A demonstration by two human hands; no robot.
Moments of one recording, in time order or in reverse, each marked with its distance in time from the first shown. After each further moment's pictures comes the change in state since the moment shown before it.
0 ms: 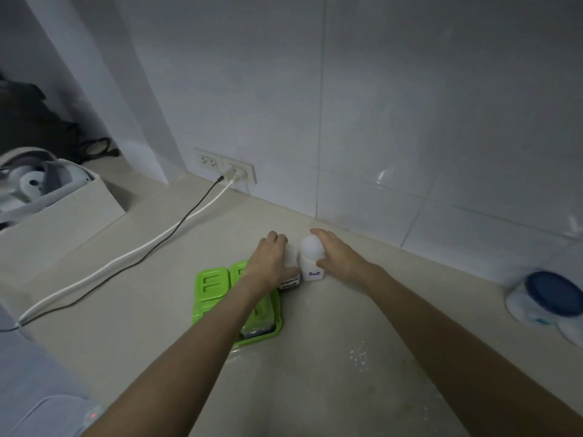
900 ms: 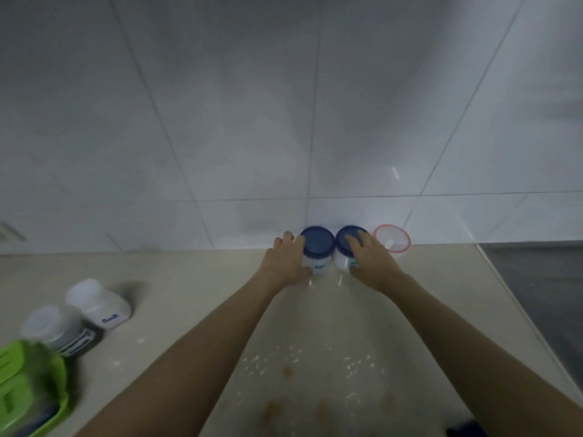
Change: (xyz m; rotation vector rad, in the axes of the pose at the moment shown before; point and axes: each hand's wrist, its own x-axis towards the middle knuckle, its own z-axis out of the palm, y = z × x) left_hand 0.015 0.391 0.141 0.107 -0.322 0.504; right_hand -0.315 0.279 -0.162 -0.481 0.222 0.606
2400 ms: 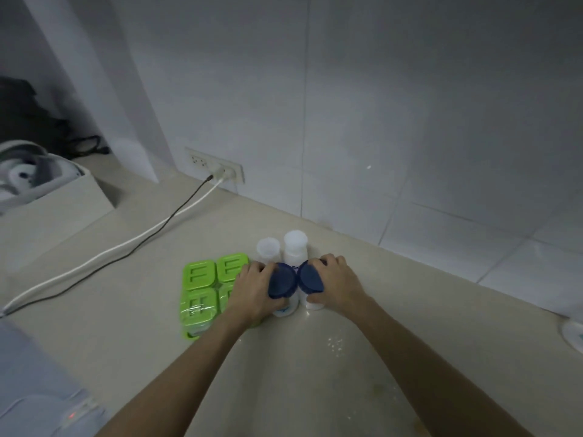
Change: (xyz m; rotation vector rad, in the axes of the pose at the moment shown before) left_hand -0.280 -0.285 -0.021 -0.125 0.296 -0.545; right_hand 0.000 -0.397 0.039 0.140 -0.055 -0.584
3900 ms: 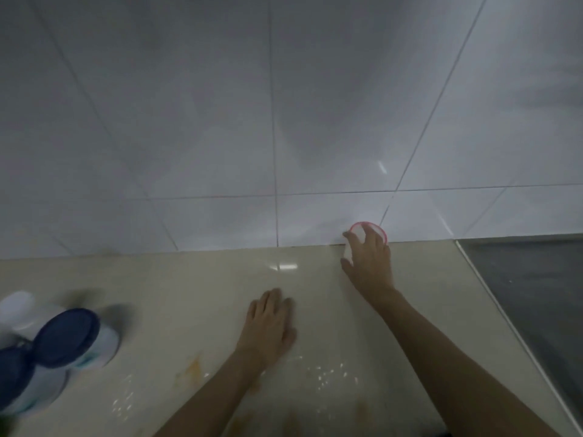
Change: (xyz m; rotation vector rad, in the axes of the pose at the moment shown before) left_hand -0.001 0.331 0.214 0.324 -0.299 0.656; right_hand -0.247 0.364 -0.056 -0.103 0.487 0.727
